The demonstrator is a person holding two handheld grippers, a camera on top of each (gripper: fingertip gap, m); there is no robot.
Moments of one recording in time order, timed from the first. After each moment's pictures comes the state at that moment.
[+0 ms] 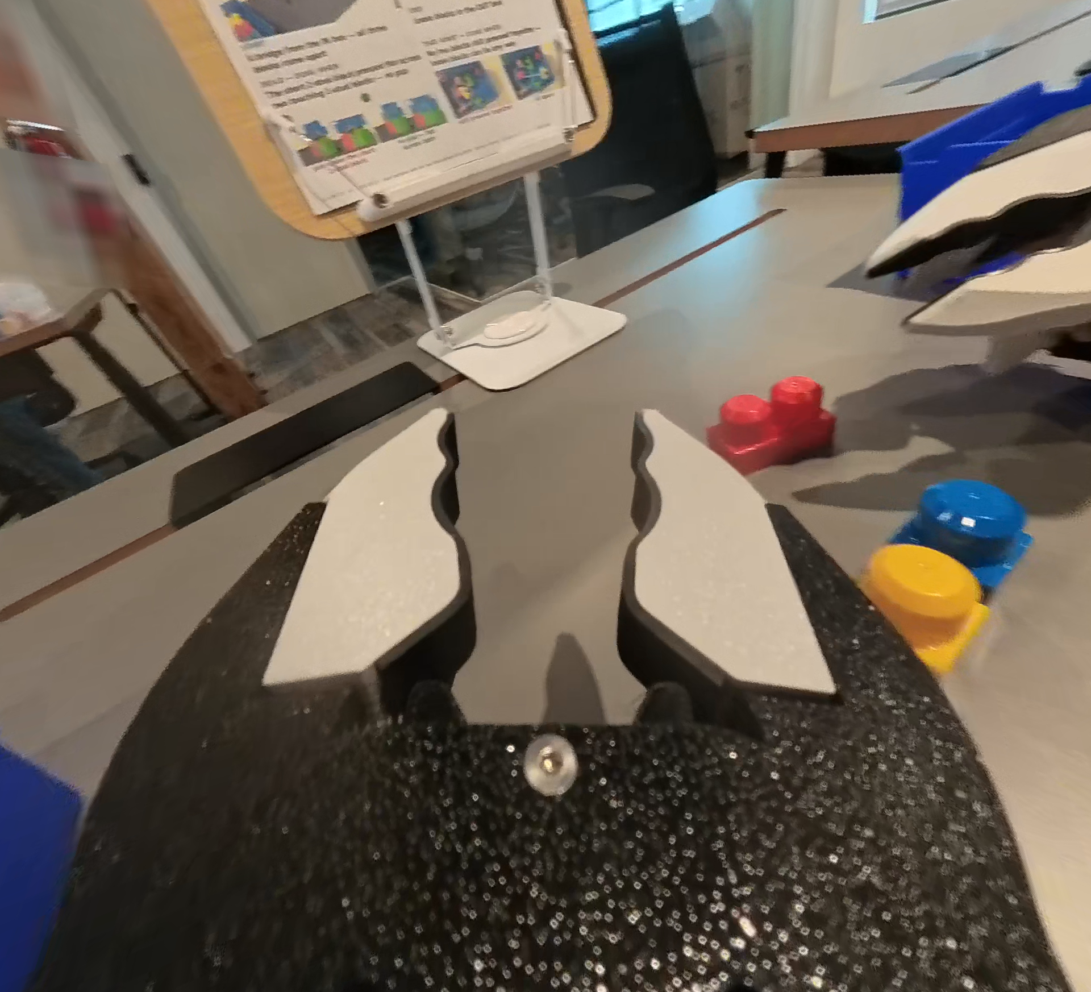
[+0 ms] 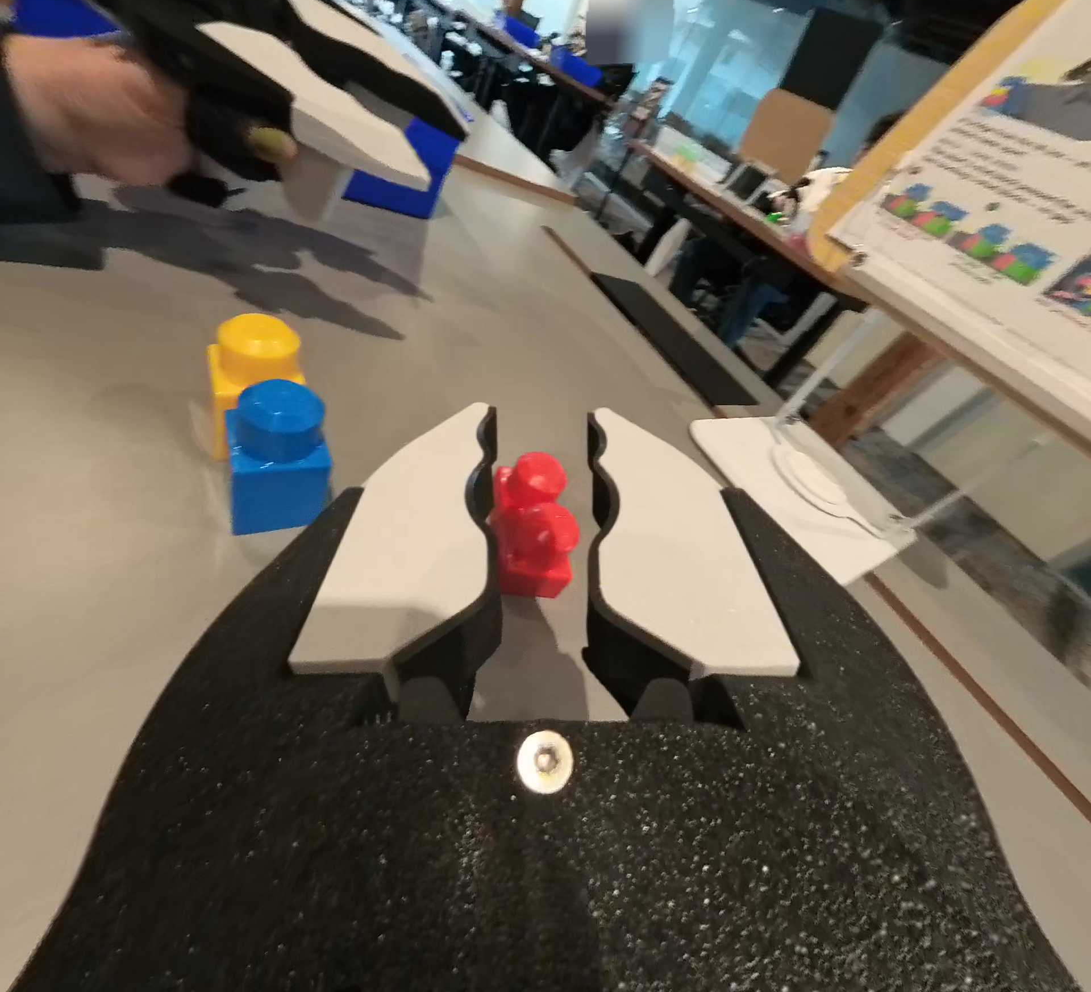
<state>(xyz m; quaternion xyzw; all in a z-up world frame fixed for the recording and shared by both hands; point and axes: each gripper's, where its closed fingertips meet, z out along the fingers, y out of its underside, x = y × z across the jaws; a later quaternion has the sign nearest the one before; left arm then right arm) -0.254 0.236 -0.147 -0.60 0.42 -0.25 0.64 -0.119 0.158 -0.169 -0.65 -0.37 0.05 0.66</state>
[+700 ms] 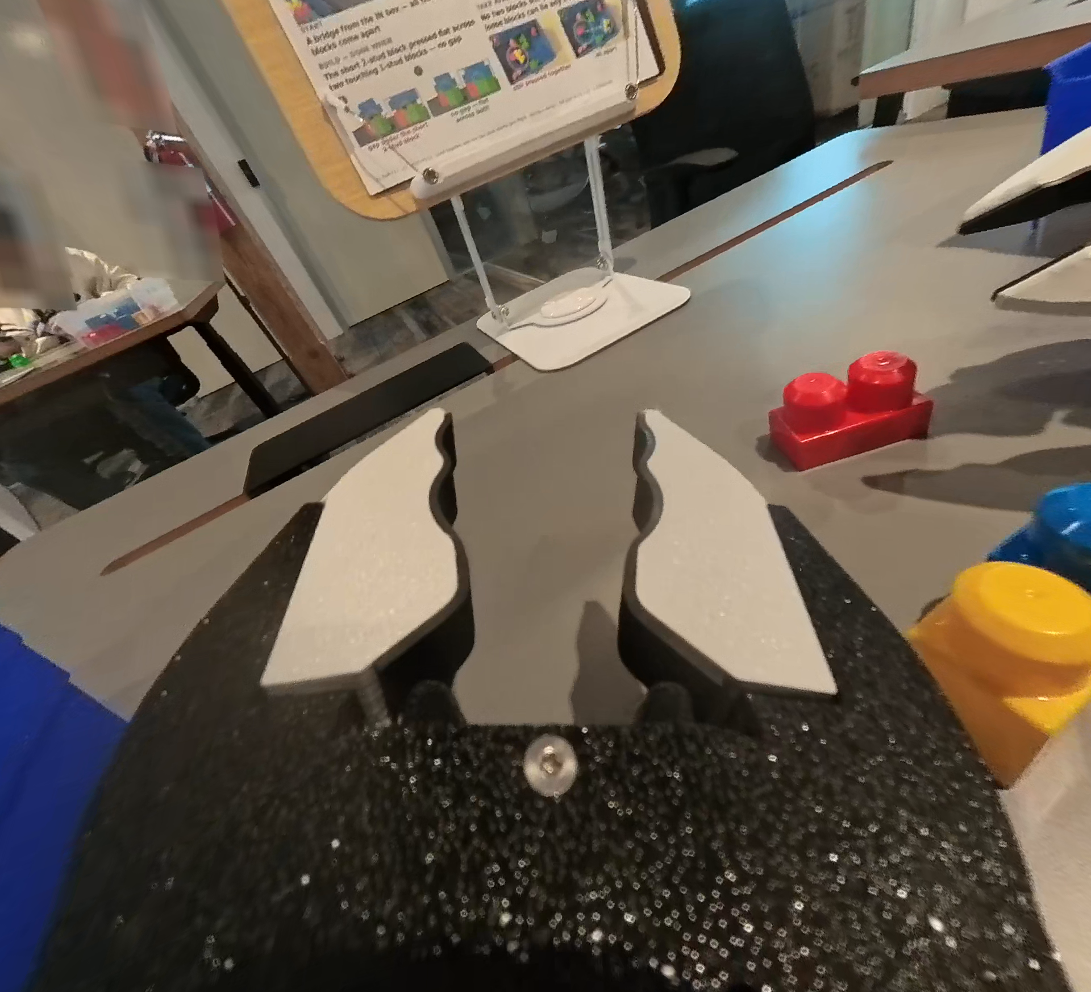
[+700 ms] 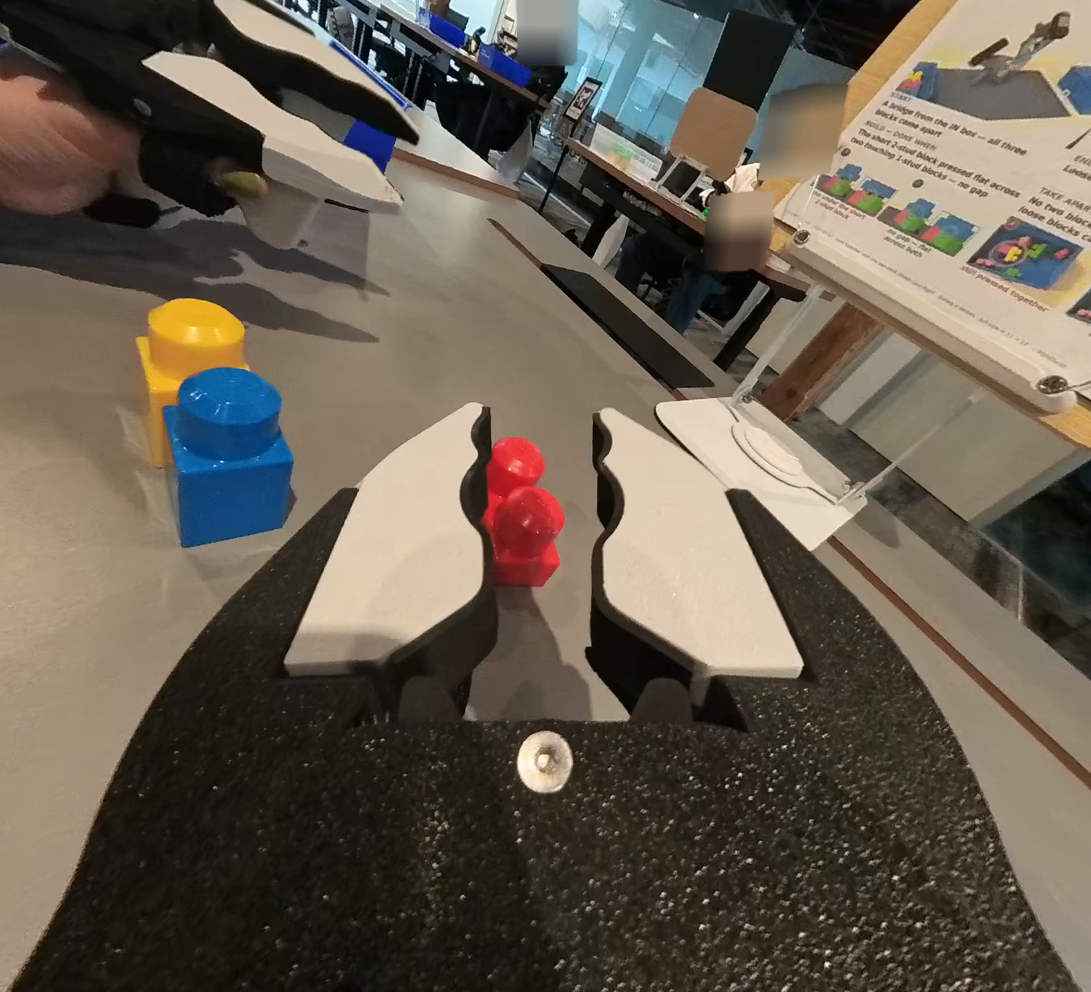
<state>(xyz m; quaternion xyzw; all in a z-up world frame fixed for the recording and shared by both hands) -0.250 0.247 -0.161 -0.61 0.39 -0.17 0.67 -0.113 0.164 -0.178 -0.65 -0.33 0.02 0.68</state>
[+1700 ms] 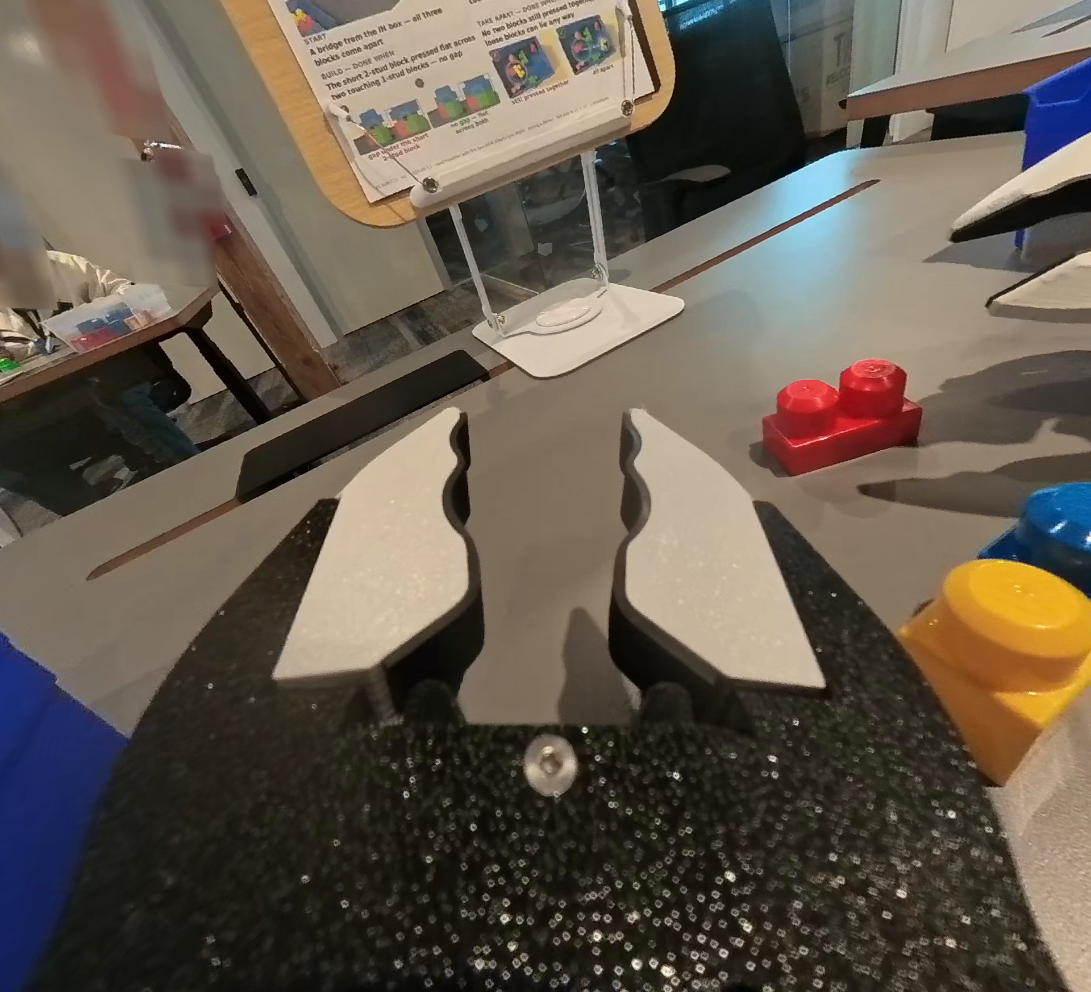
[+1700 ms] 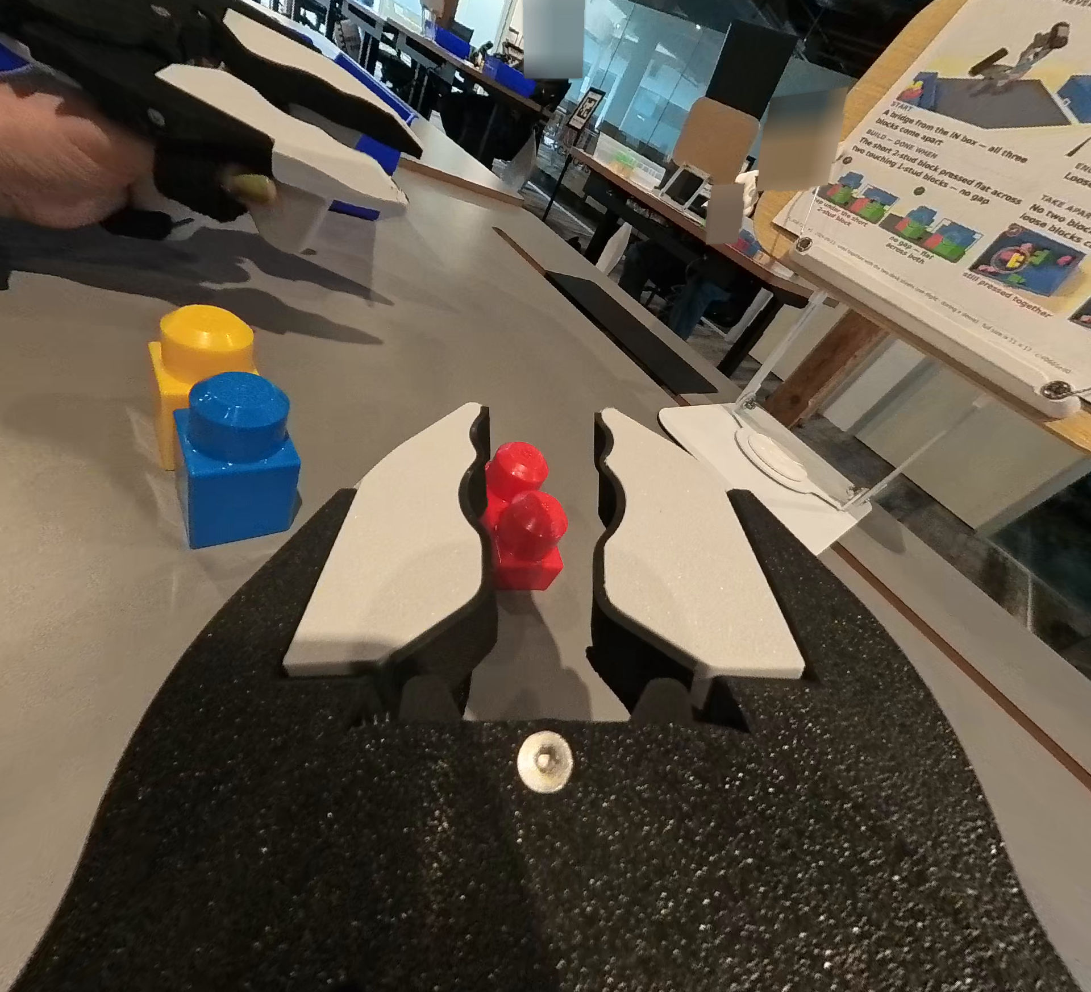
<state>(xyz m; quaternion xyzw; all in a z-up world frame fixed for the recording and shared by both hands) -0.250 0.246 -0.161 -0.60 0.39 -0.19 0.67 -0.114 0.162 -0.177 -0.65 -0.33 0.03 0.68</state>
